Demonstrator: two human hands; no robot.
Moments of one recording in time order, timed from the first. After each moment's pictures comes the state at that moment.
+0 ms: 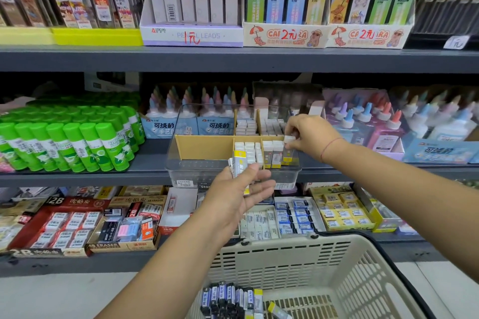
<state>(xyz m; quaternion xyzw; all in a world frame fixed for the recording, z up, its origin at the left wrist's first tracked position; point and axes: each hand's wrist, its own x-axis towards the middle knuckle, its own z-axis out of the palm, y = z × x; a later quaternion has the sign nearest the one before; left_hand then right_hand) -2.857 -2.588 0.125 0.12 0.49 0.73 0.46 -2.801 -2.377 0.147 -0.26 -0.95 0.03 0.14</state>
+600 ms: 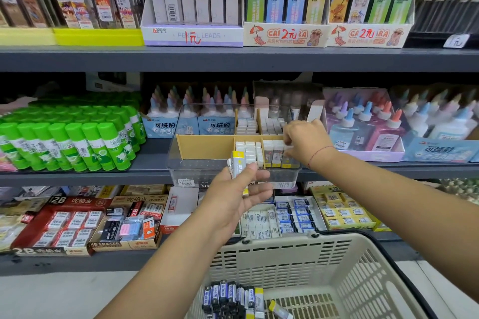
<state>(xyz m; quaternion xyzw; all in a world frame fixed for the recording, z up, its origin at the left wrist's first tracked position) -2.858 -2.592 0.122 0.14 0.50 0.73 0.45 -2.809 -2.390 0.133 -0.27 -0.95 -0.11 0.11</state>
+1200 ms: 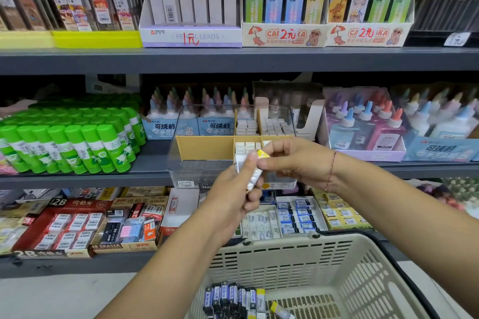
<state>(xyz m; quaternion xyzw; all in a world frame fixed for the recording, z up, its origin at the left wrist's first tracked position) -2.857 -2.590 0.127 0.18 0.55 0.69 0.44 -2.782 -2.450 0.153 -0.17 -0.73 0.66 0.04</state>
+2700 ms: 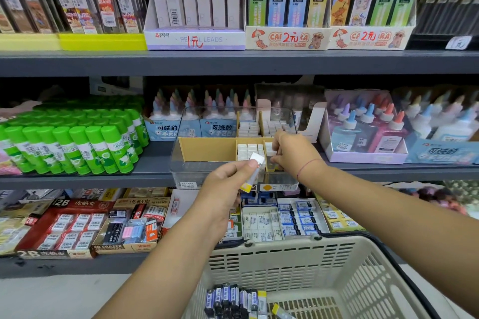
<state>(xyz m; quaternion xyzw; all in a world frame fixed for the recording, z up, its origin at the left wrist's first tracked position) -2.870 -2.595 0.122 0.17 0.64 0.66 0.35 -2.819 -2.416 0.121 -0.28 -0.94 0.11 0.13</state>
